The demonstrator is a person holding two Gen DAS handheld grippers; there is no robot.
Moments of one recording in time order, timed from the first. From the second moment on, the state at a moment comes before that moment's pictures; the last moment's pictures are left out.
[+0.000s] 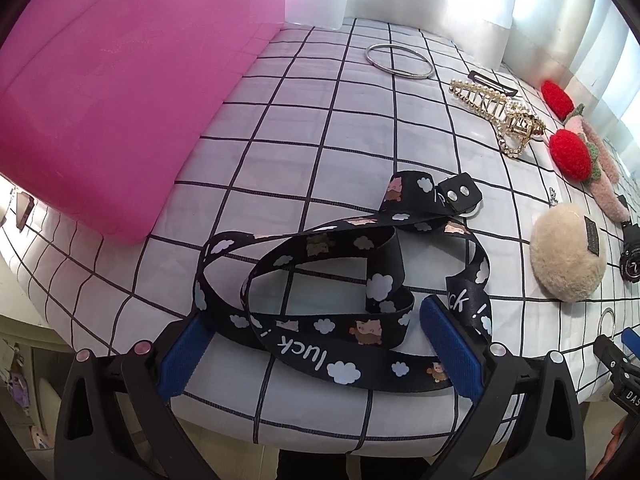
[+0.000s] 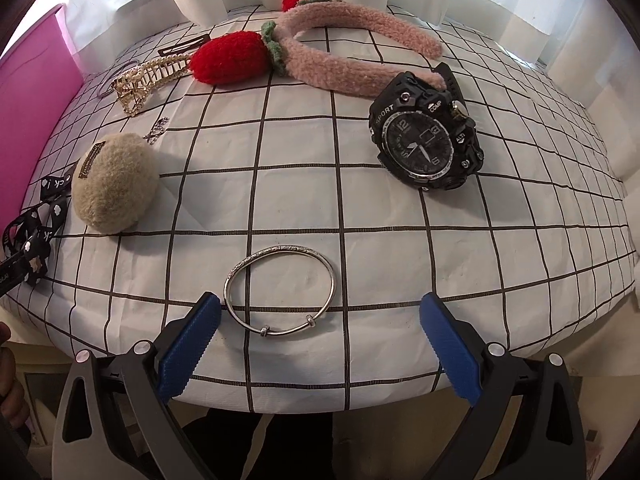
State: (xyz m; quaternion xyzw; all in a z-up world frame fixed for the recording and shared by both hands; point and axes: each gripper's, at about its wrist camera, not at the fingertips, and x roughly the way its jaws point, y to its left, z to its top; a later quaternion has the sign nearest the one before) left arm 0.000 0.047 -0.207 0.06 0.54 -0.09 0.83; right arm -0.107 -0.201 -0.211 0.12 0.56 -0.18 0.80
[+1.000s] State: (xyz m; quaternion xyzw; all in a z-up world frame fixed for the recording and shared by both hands) left arm -0.031 0.008 -0.195 0.13 0.50 -0.19 0.83; right arm -0.115 -0.183 -0.197 0.09 0.53 -0.12 0.83
